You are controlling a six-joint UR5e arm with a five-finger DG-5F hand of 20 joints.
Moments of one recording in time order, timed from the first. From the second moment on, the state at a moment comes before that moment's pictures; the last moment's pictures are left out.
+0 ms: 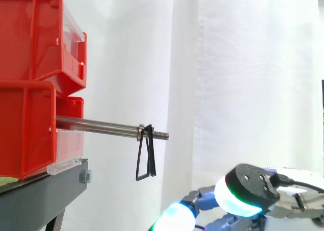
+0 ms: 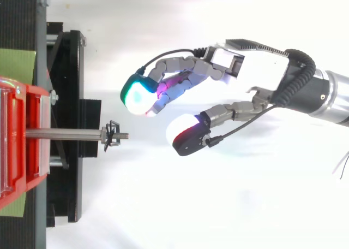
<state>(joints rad) 0.12 -2.37 -1.51 -2.20 -1.32 -0.37</state>
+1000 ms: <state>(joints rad) 0.12 -2.46 -1.34 -2.20 -1.34 -0.36</state>
